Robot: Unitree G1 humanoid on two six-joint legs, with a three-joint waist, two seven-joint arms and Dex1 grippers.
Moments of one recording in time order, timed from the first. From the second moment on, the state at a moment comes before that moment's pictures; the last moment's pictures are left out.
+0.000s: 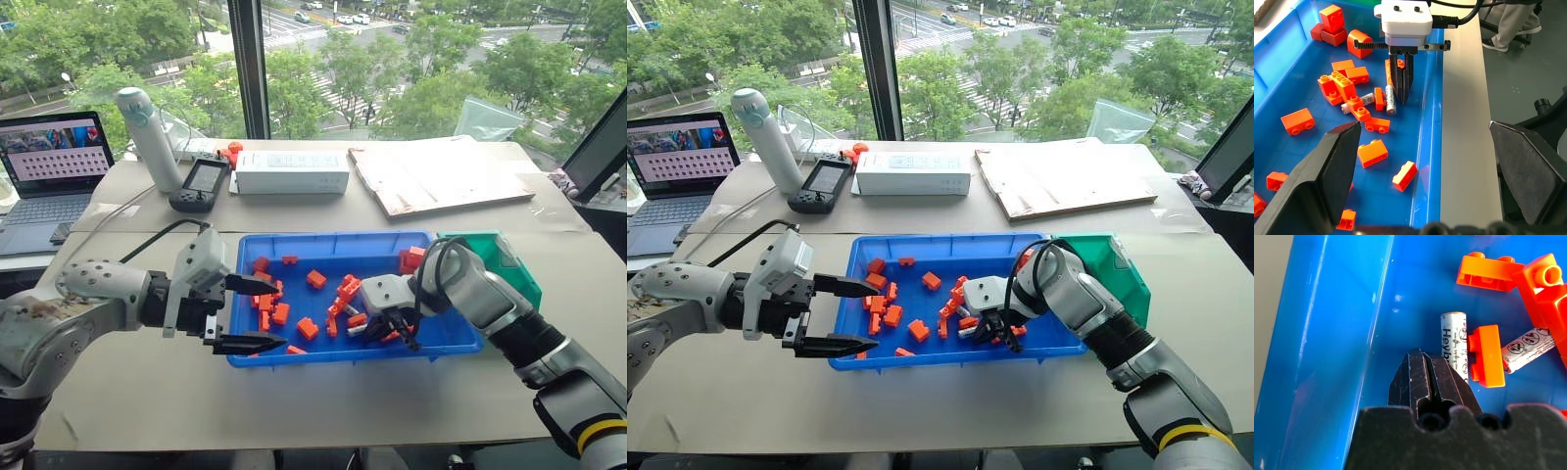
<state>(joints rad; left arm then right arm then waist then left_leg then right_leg) -0.37 1.03 0.10 -0.58 -0.91 0.90 -1.01 -0.78 -0.69 0.56 0.09 -0.02 0.32 1.53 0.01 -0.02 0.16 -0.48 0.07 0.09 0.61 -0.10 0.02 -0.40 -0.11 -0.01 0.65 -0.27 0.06</state>
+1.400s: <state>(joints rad) -0.37 1.03 0.10 -0.58 -0.91 0.90 -1.01 -0.81 -0.67 0.49 0.17 -0.04 0.32 1.47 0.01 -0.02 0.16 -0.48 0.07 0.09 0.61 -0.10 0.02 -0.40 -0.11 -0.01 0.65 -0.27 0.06</state>
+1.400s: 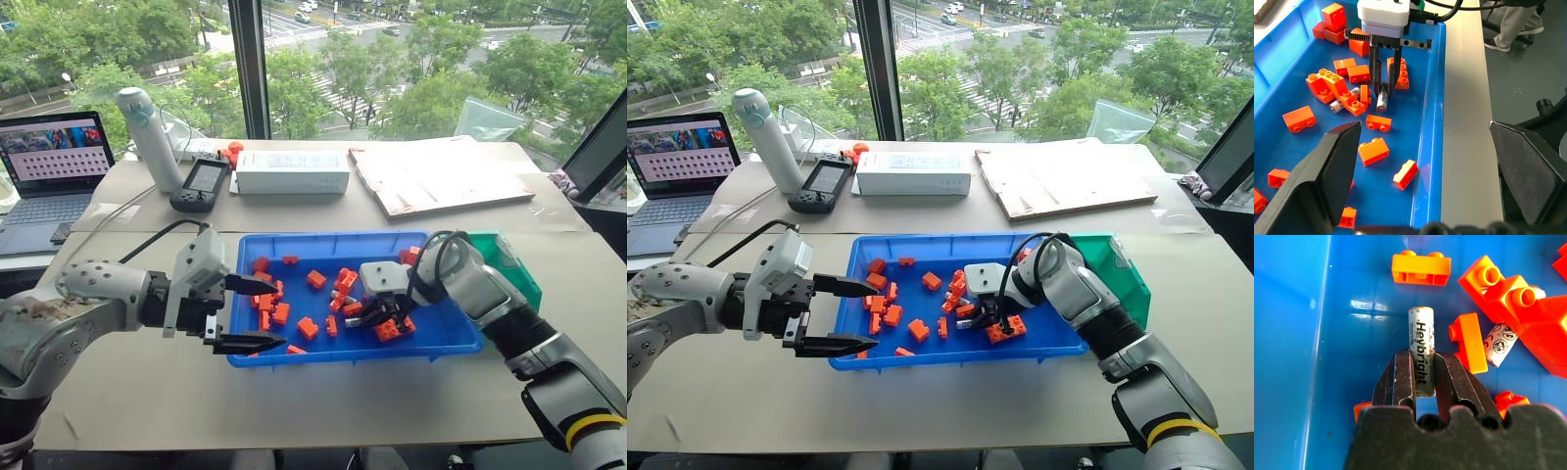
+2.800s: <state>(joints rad) -0.45 0.96 0.01 -0.48 -0.82 0.85 -1.06 -0.91 -0.74 0.28 0.18 0.00 0.26 1.35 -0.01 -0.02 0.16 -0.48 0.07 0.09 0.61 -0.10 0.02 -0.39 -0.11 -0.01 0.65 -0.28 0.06</state>
